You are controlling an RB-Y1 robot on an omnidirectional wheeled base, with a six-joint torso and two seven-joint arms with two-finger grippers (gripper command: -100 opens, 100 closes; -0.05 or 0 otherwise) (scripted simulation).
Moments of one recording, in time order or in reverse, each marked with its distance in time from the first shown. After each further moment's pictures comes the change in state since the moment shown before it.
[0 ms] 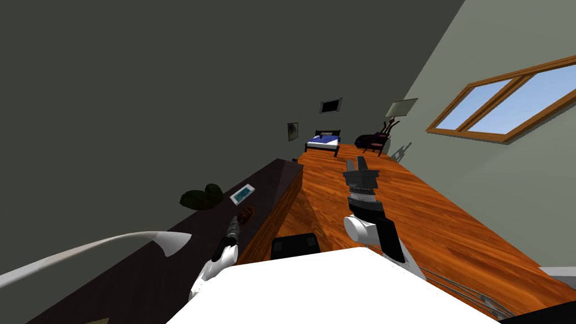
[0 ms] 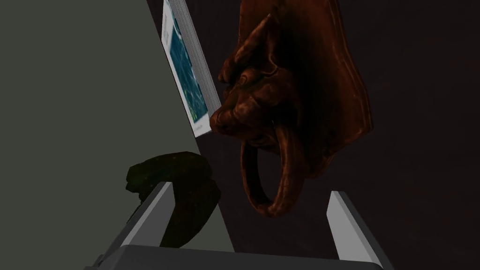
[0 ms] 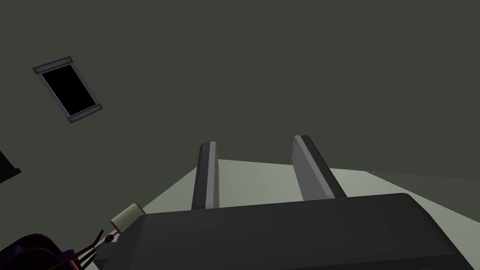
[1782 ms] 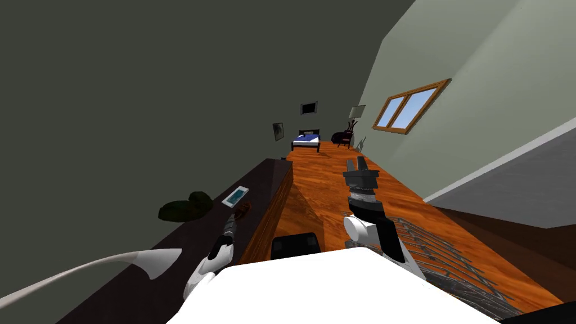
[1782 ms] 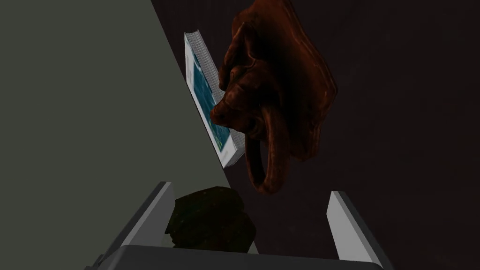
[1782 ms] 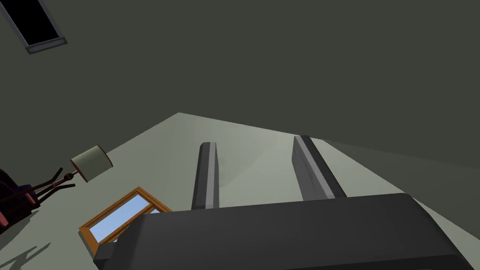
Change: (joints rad) left arm -0.076 0.121 -0.061 0.173 0.032 -0.127 0.037; right arm 0.000 0.000 0.000 0.000 0.000 0.000 0.000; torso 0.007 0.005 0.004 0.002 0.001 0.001
